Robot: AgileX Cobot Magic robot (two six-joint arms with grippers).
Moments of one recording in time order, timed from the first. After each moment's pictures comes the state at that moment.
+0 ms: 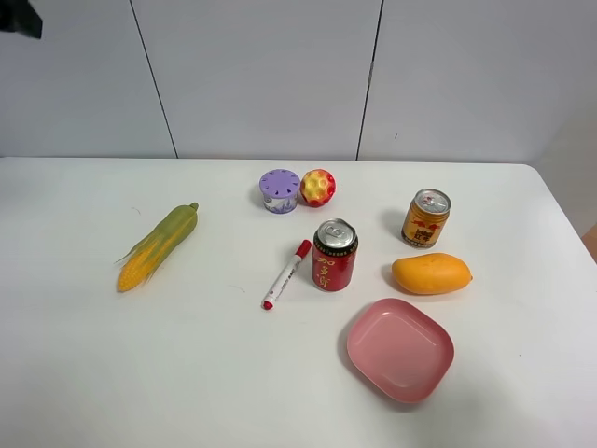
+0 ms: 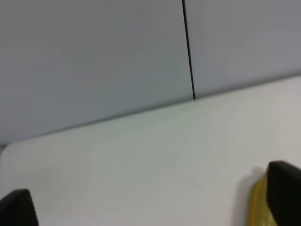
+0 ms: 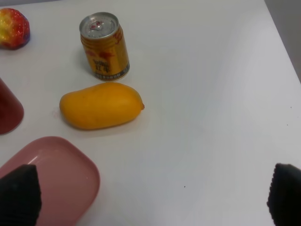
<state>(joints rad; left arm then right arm) -0.03 1.31 -1.41 0.07 0.81 0.10 -0.01 0.00 -0.48 0.01 1.07 0.05</state>
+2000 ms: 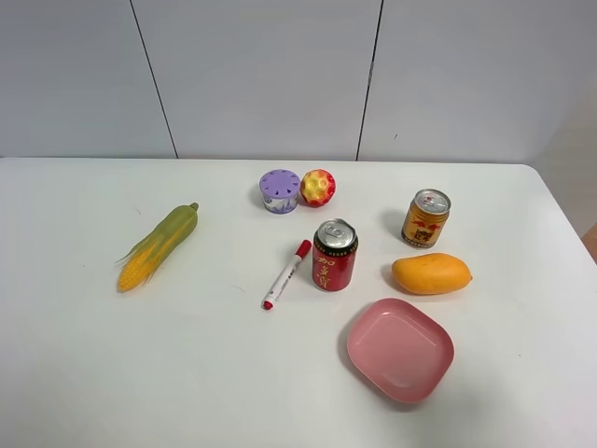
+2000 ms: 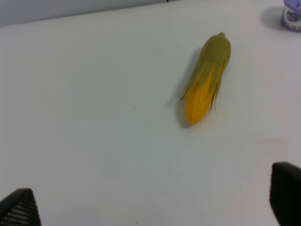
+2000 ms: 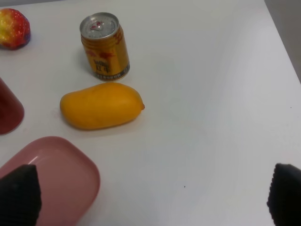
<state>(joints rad) 0.00 0.00 -0.52 -0.01 1.08 0.08 -0.01 0.00 -0.48 0.01 1.07 0.05</state>
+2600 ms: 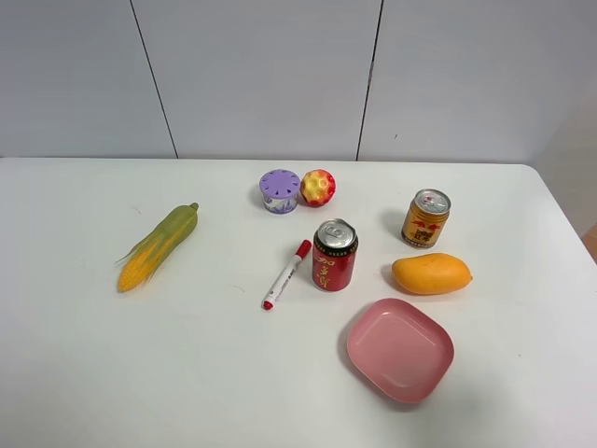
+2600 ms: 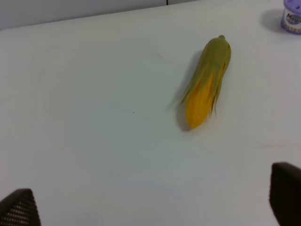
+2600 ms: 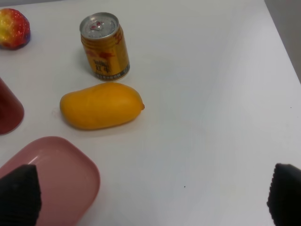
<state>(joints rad) 0.00 0.00 -0.51 -0.01 1.06 0.08 -0.01 0.00 -0.48 0.01 1.07 0.05</state>
